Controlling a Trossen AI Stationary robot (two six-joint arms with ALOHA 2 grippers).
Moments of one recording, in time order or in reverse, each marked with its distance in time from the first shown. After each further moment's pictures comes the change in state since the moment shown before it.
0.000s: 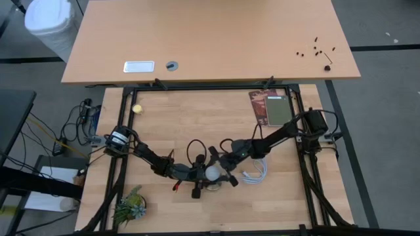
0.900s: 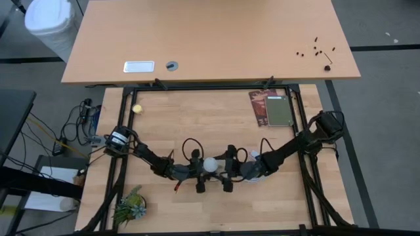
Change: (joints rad) left arm -0.002 0.001 0.003 0.003 -0.271 -0.064; right arm 0.261 -0.131 -0.003 -0.303 0.962 0.225
